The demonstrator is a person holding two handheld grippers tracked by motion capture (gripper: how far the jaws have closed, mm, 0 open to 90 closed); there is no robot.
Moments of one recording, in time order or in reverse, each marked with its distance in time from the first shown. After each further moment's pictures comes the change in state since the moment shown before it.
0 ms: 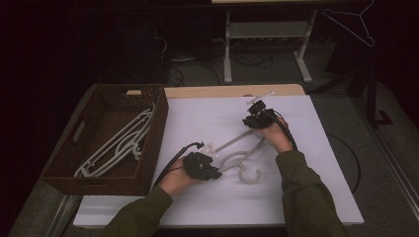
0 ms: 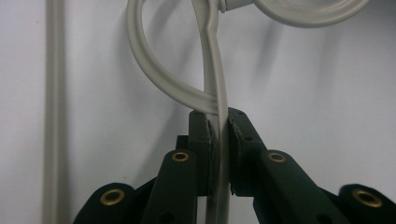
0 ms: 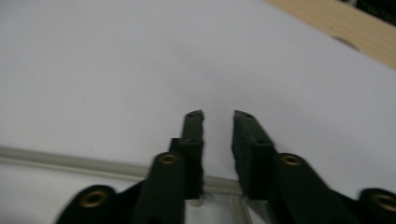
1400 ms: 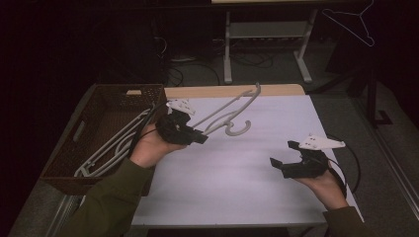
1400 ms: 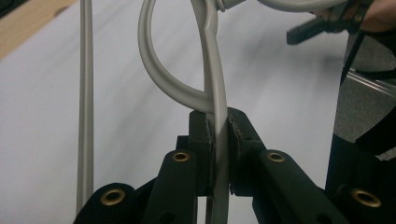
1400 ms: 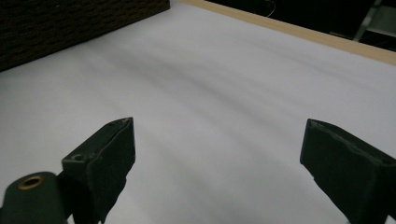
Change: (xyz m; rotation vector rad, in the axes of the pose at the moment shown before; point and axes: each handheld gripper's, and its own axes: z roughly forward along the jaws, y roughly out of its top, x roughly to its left) left arm 0.013 0.061 -0.139 -0.129 0.062 -0.089; right arm 0.034 -0.134 -0.143 -0.316 0.075 0.018
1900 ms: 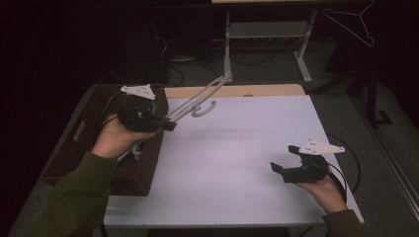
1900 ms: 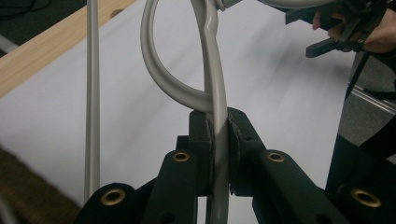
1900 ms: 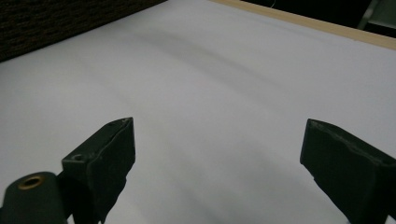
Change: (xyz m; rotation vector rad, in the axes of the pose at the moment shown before) left arm 0.037 -0.026 -0.073 -0.043 0.055 -0.071; right arm 0.003 -0.012 0.000 0.013 -0.002 0.011
